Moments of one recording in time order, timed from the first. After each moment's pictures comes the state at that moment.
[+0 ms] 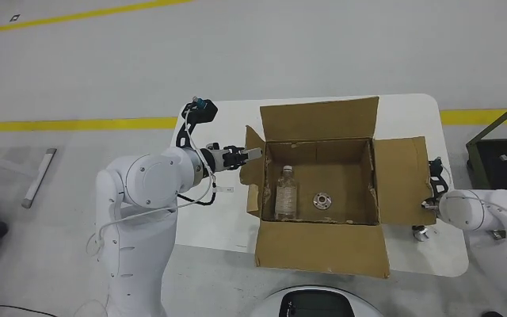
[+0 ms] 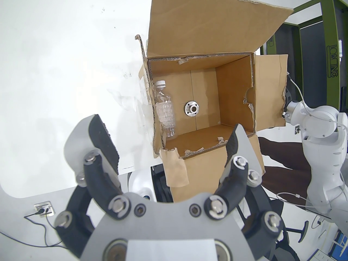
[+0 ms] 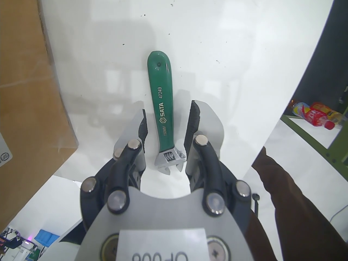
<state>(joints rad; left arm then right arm) 0.72 -1.30 -1.32 -1.90 0.81 0.30 -1.52 -1.27 -0.95 1.49 -1.71 -0.92 0.26 1.27</state>
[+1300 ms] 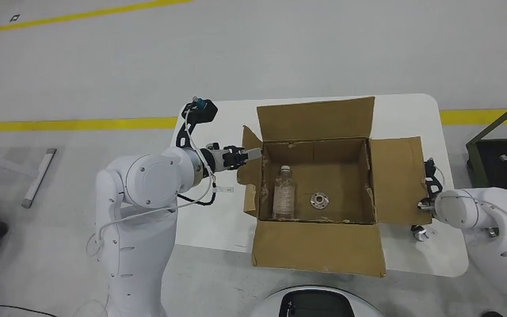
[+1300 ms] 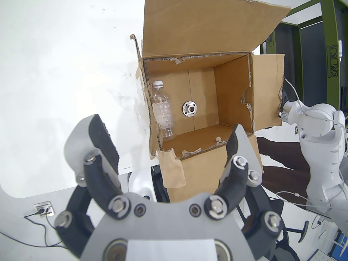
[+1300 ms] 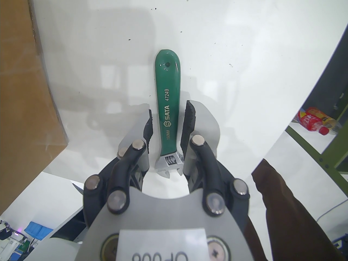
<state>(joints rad) 0.72 -1.30 -1.32 -1.90 0.81 0.30 -1.52 -1.24 -0.96 1.46 -1.68 -0.94 0.21 1.29</state>
